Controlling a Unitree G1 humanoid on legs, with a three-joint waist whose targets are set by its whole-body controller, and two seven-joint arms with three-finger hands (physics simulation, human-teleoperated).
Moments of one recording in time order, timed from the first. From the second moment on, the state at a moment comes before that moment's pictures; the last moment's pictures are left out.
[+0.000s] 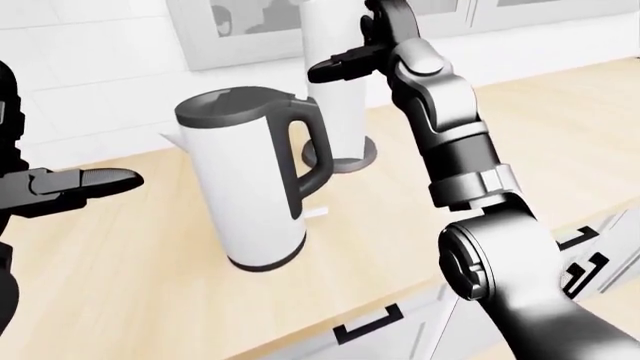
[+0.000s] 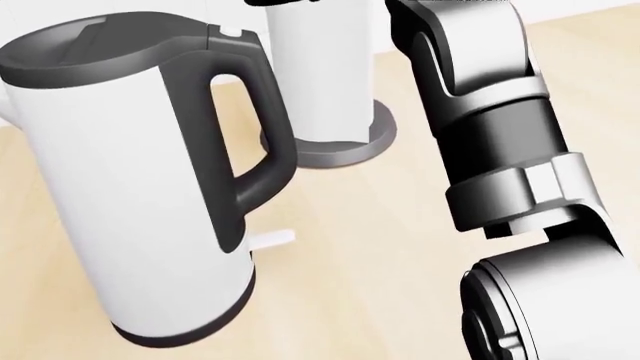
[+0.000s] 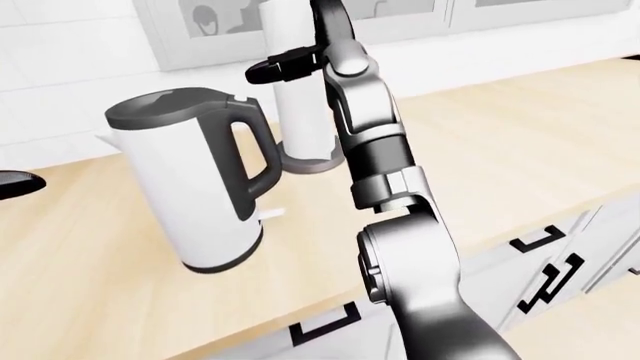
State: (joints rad) left arm -0.32 0.61 0.69 -0.81 -0.65 0.88 0.19; right arm -1.38 -0.13 -0.06 0.77 0.02 0.40 0.02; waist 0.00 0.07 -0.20
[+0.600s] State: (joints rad) left arm -0.32 0.62 0.70 -0.81 -0.67 0.88 0.19; right arm -1.35 -0.10 -0.04 0.70 0.00 0.44 0.03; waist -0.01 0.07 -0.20
